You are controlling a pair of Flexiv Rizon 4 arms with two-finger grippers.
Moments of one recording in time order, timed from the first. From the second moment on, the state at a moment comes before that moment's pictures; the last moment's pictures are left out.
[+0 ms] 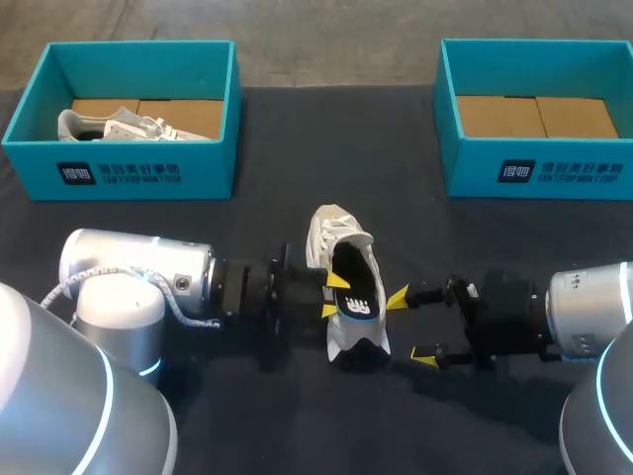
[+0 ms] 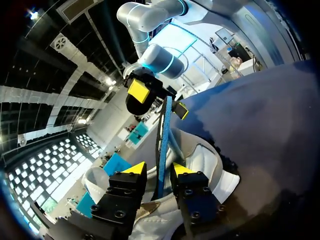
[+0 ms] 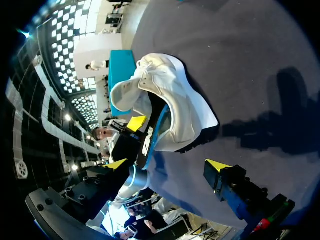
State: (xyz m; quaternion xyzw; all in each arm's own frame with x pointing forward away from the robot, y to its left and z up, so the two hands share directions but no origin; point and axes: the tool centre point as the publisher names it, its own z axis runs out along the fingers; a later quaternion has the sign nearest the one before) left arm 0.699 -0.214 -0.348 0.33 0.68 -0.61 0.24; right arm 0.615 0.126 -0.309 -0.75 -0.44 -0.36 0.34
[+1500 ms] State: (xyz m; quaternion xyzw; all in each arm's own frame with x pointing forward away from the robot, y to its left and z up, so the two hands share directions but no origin) left arm 0.707 -0.217 -0.361 0.34 0.70 -0.59 0.23; right arm 0.615 0.126 -0.309 -0.75 -0.44 -0.36 0.34
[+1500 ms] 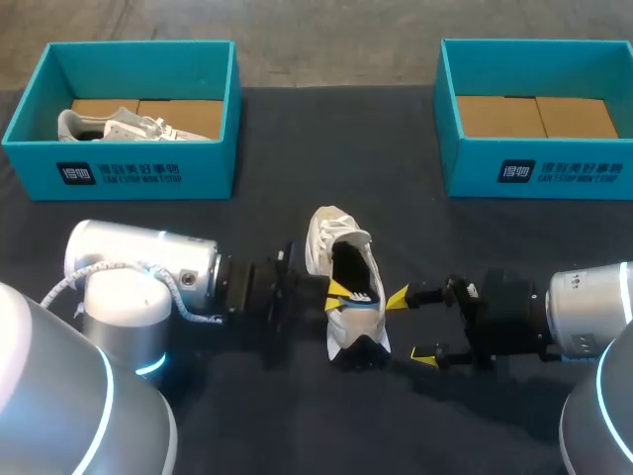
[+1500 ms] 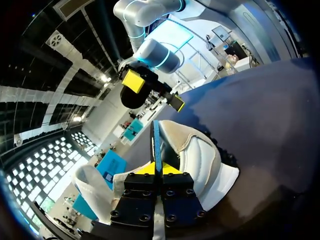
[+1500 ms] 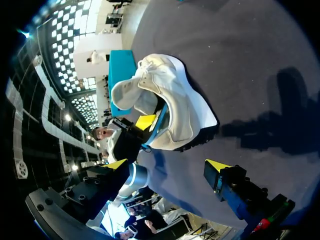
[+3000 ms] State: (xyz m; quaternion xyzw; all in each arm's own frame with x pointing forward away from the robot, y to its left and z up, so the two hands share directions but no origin) left arm 0.704 -0.215 -0.352 0.35 0.68 -0.60 0.23; right arm 0.615 0.126 -0.309 -0.75 -0.44 -0.36 0.34
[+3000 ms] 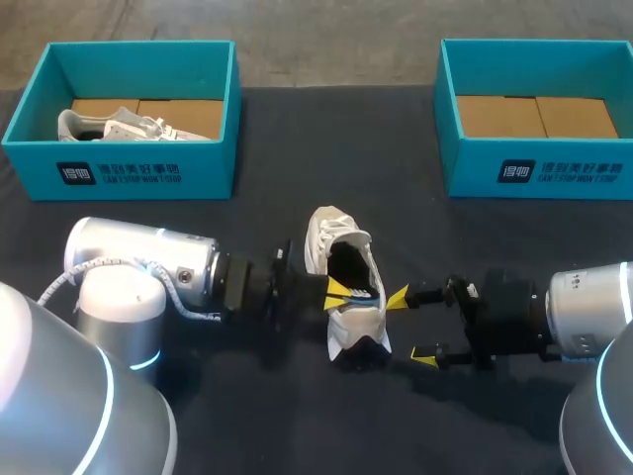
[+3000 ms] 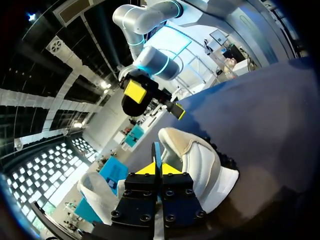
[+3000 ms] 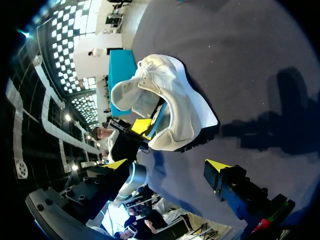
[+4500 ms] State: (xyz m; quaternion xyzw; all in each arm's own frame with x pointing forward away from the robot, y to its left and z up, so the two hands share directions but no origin) left arm 0.708 -0.220 -0.352 0.36 0.68 -0.60 0.23; right arm 0.615 0.126 -0.309 -0.75 -0.44 -0.36 0.34
